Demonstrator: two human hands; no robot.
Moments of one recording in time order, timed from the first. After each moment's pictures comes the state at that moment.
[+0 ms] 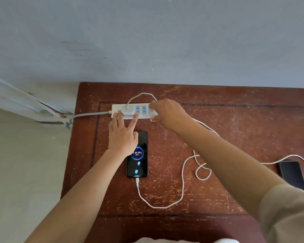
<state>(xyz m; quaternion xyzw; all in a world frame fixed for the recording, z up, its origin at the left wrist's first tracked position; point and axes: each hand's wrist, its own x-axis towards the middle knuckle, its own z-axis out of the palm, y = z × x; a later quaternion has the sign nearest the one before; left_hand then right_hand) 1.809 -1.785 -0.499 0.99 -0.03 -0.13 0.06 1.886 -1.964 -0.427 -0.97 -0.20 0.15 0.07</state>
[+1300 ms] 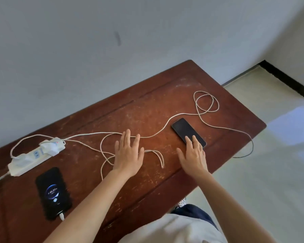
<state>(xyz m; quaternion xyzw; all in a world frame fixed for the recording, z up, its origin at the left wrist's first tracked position) 1.702 -2.083 -0.451 0.93 -0.32 -0.14 0.12 1.561 -2.284 -0.462 -0.90 0.38 0.04 0.21</state>
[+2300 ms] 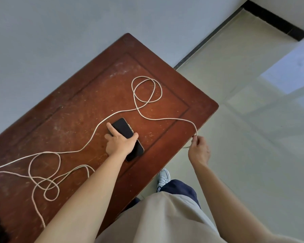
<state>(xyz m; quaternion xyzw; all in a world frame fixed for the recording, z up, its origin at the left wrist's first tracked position) 1.647 -2.354 -0.492 0.96 0.00 -0.27 0.06 1.443 -2.511 -0.521 -0.62 0.68 -0.06 0.39</state>
